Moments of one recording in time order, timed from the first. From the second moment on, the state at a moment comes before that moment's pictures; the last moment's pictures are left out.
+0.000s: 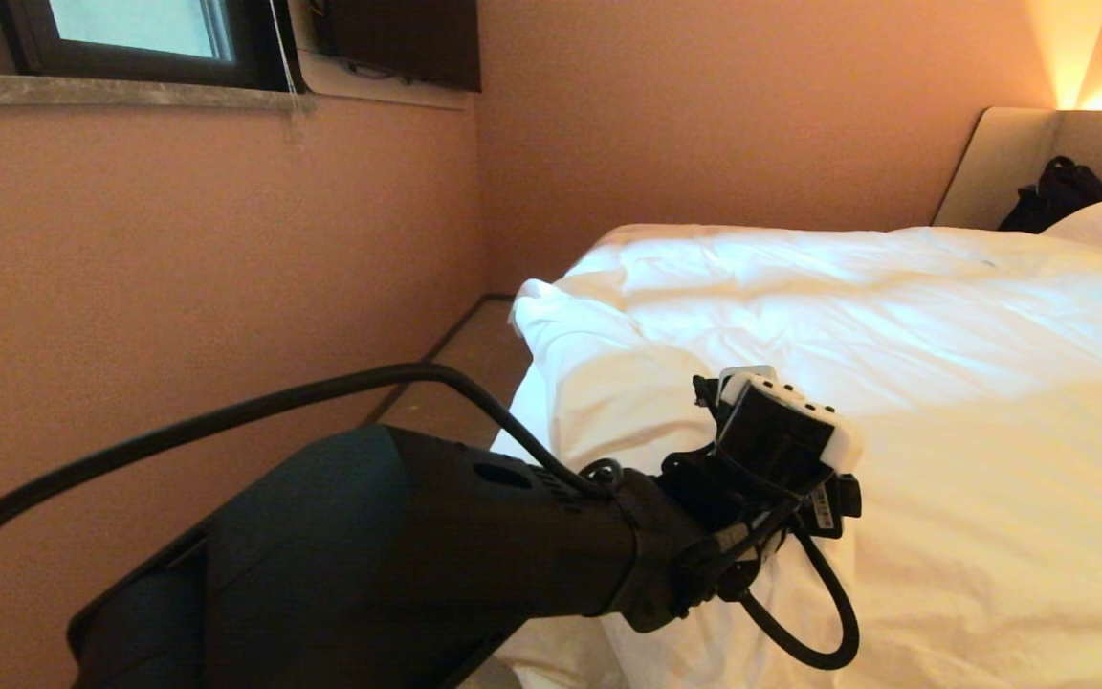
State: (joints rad) left arm -1.01 2.36 -1.71 -0.27 0.25 -0.55; right arm 0.01 0.00 0.00 0.00 0.01 -0.01
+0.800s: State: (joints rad) left arm -0.97 2.41 -1.77 -0.26 0.24 -0.55; right arm 0.01 0.00 0.00 0.00 0.01 -0.01
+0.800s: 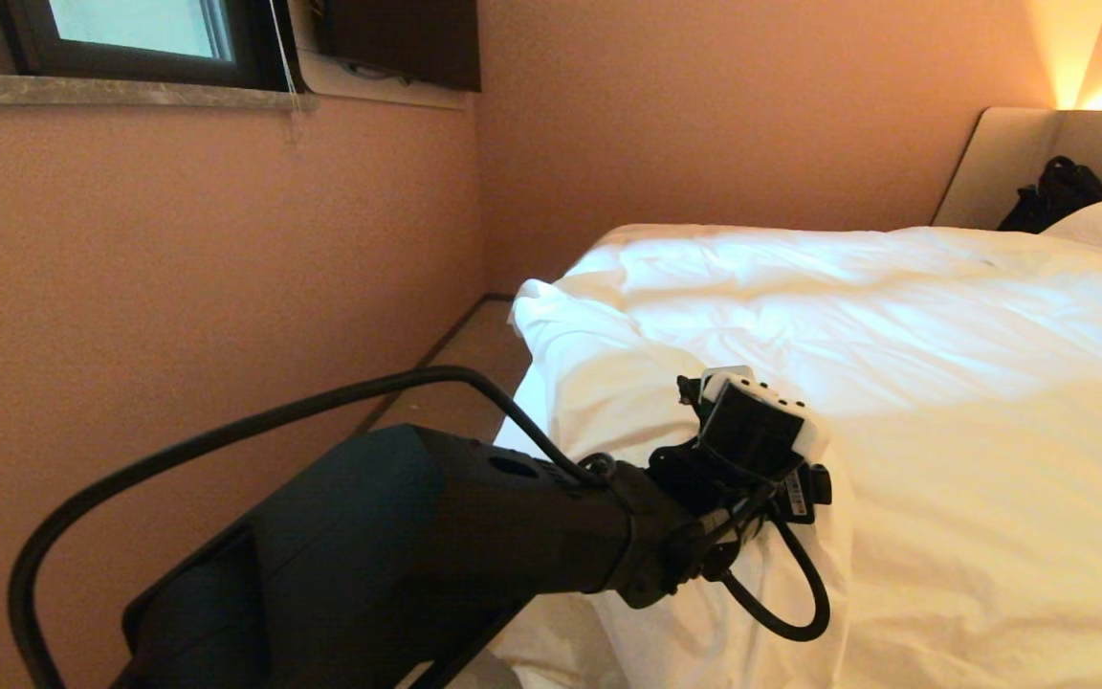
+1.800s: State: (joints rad) left arm -0.96 2.44 -1.77 -0.26 0.24 -0.55; right arm 0.01 0.00 0.00 0.00 0.01 -0.01
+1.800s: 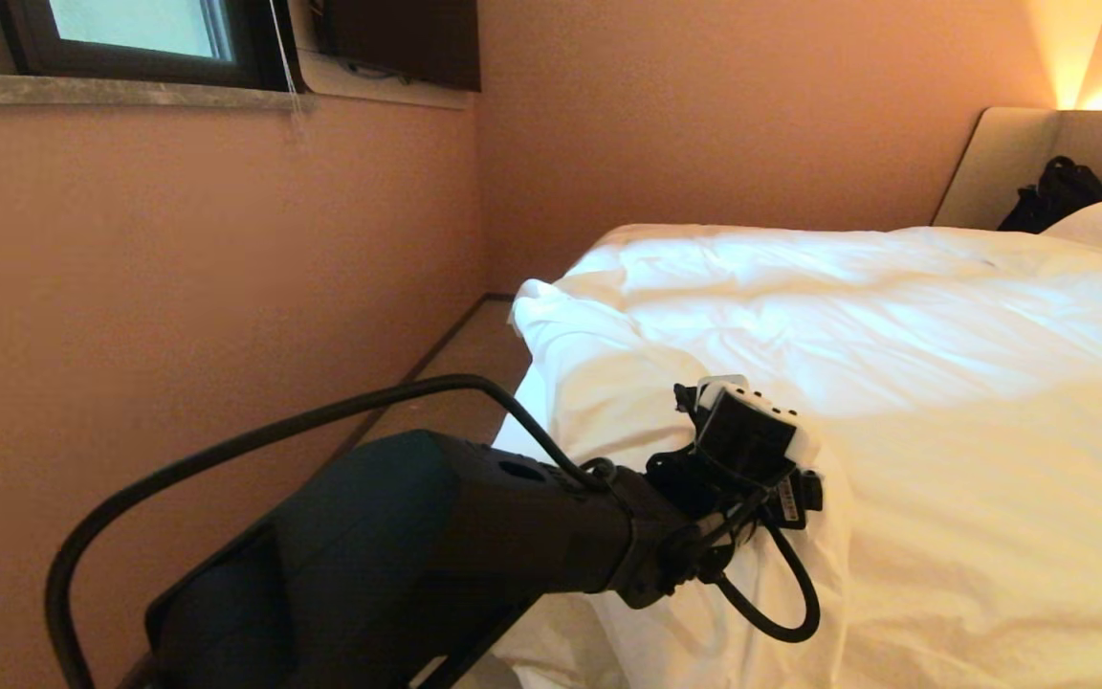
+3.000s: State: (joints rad) left arm -1.00 2.41 -1.73 -0.23 0.24 -0.55; right arm 0.01 0.00 0.00 0.00 0.01 -0.01
